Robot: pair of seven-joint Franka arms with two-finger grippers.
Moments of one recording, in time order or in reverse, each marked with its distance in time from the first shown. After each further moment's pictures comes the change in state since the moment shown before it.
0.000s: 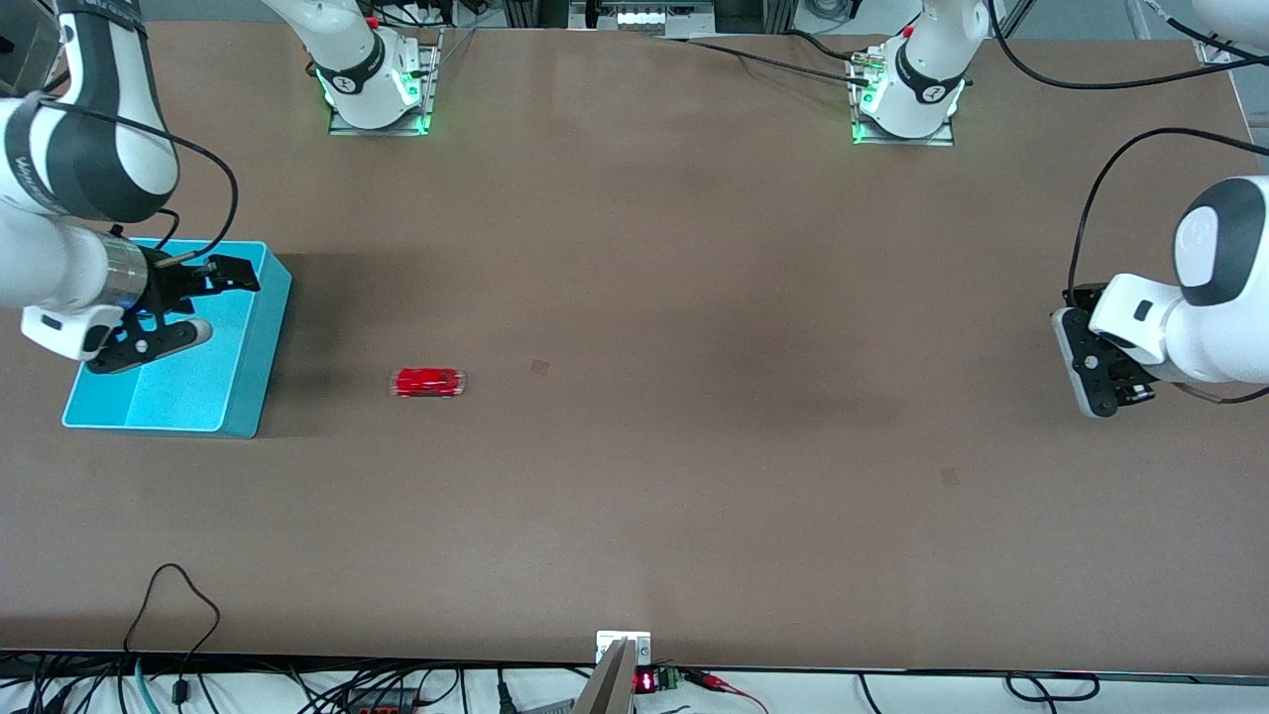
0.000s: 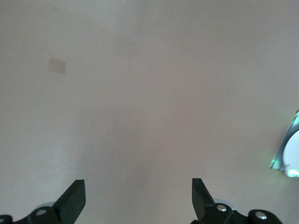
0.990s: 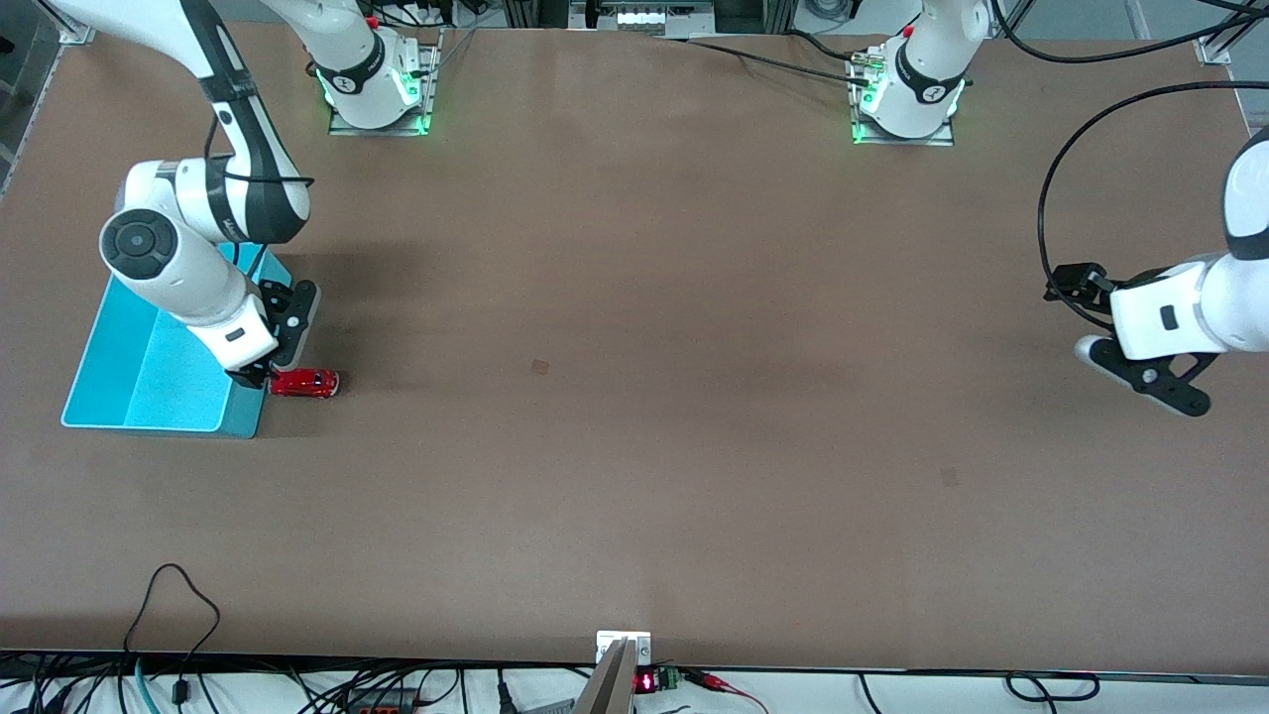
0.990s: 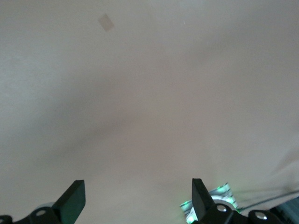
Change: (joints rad) left arm -0.015 -0.001 -0.057 0.194 -0.024 -0.228 -0.777; right arm 0.033 0.068 0.016 -0.341 -0.200 0.707 -0.788
